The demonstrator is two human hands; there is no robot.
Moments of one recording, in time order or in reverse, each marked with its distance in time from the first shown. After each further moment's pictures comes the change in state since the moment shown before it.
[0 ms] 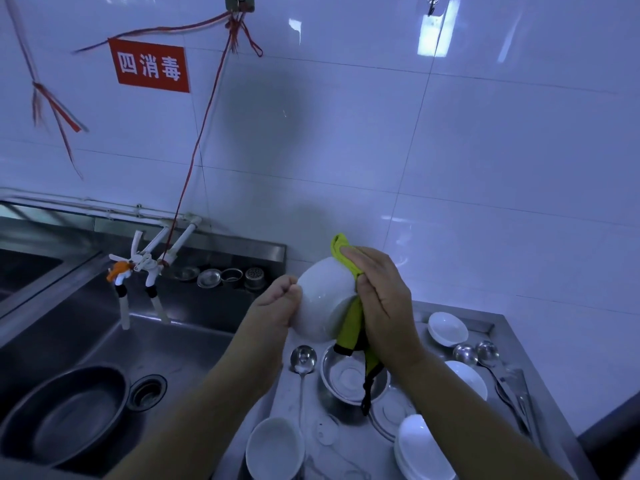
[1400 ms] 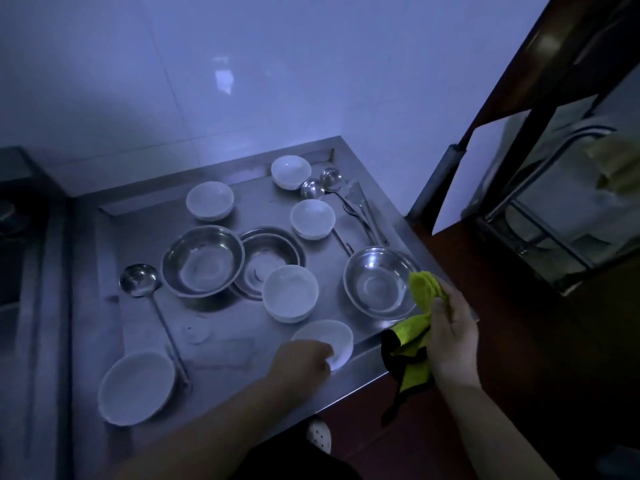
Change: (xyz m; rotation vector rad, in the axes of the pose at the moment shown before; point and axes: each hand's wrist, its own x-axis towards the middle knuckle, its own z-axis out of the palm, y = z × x) left_hand -0.092 -0.312 0.130 1.416 -1.097 0.103; right_hand -0.302 0.064 -0.202 -0.357 0.685 1.036
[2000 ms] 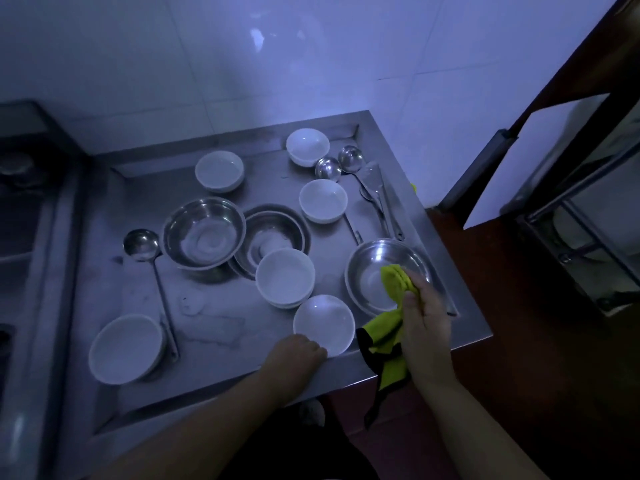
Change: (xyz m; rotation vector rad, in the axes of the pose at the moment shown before) left_hand 0.018 0.014 0.033 0.337 0.045 0.267; right_hand 0.036 0.025 0.016 0.059 -0.252 -0.019
